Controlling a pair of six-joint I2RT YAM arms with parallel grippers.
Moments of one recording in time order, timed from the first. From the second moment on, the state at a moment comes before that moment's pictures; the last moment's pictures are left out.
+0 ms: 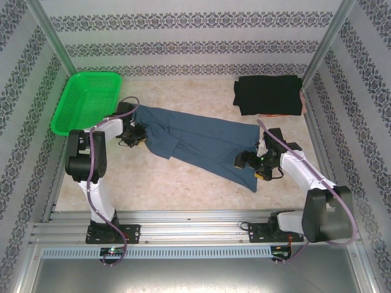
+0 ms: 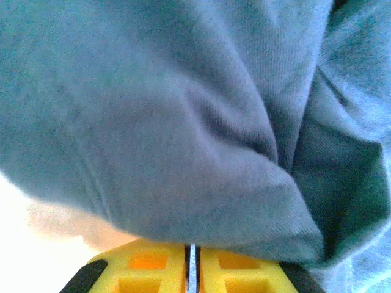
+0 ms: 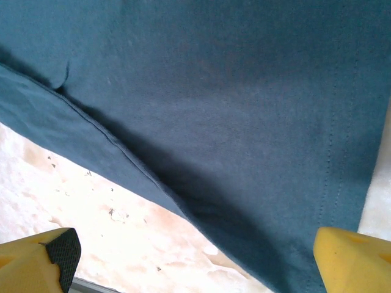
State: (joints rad) left arm -0.02 1.94 1.25 -0.52 0.24 -0.70; right arm 0.08 1.29 0.75 -0.79 -0.44 0.44
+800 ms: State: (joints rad) left arm -0.03 1.41 0.87 -0.43 0.23 -0.70; right arm 0.00 1.28 0.69 -0.79 -0.29 0.63
